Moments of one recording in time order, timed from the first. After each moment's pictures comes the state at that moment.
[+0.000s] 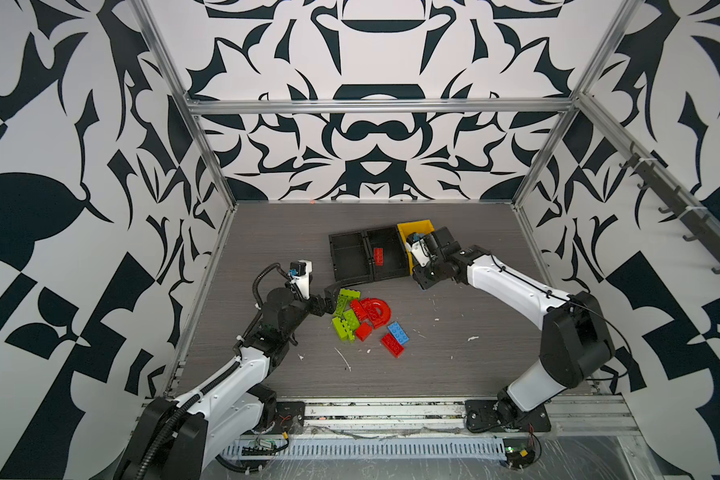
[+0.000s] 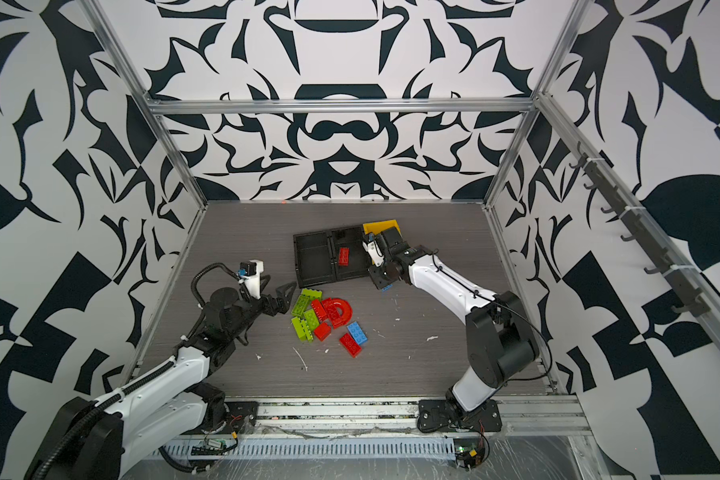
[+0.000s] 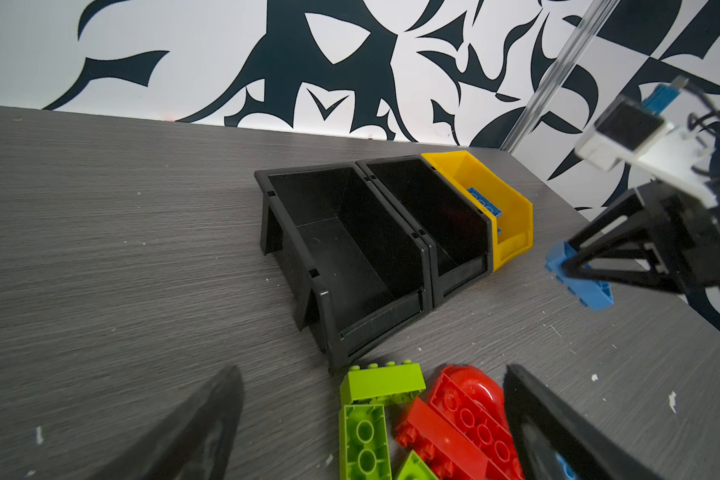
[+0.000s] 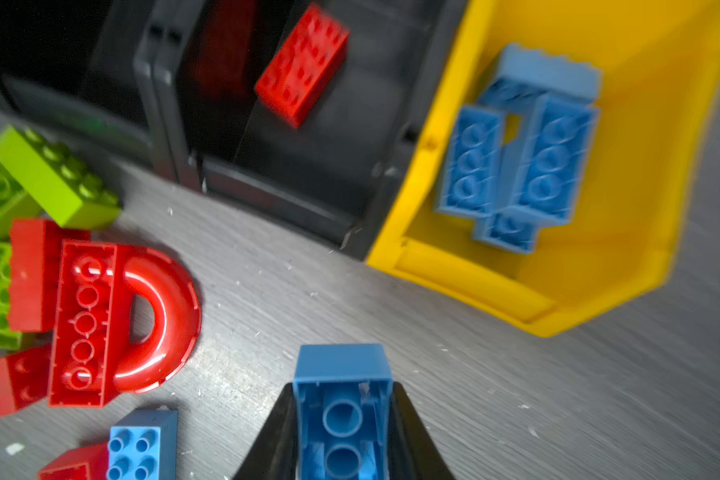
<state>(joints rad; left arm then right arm) -0.40 0.98 0.28 0.46 0.14 -0.27 0.46 1.60 1.22 -0.62 -0.04 -0.05</state>
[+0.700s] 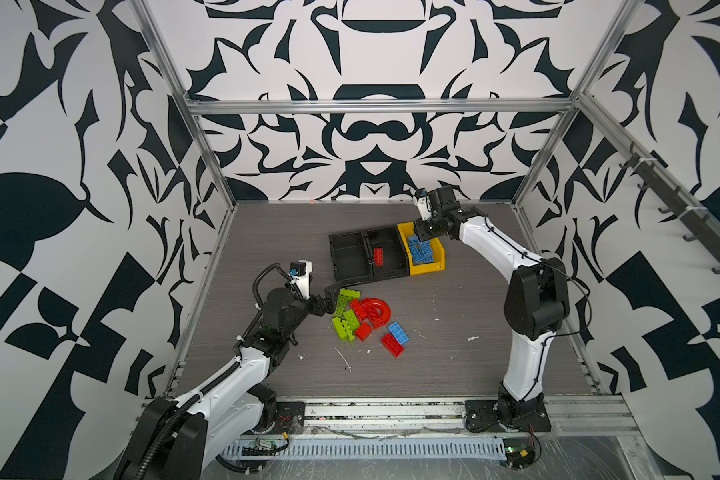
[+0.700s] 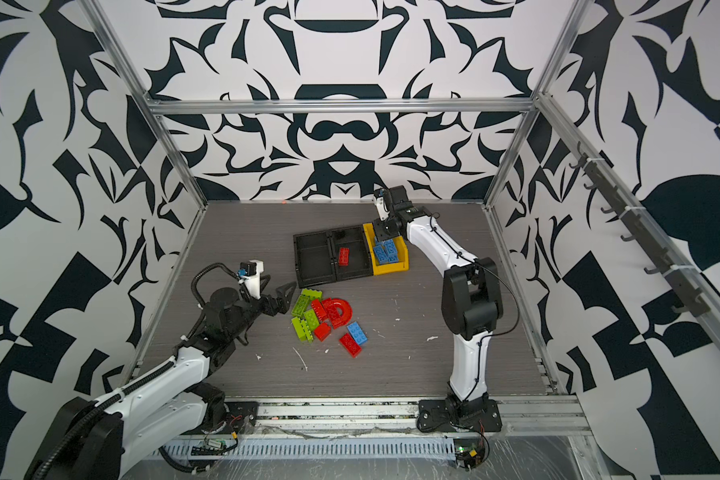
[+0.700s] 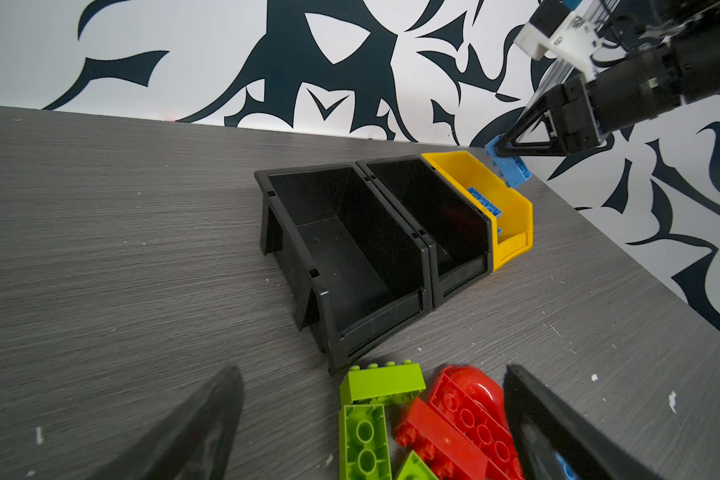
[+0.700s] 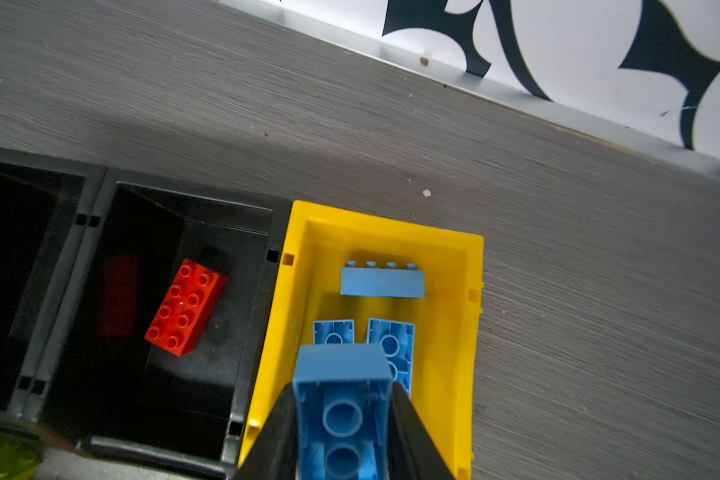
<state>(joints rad) -0.40 0.98 0.28 0.46 0.14 -0.27 0.32 1.99 1.72 -0.61 -0.06 -0.02</state>
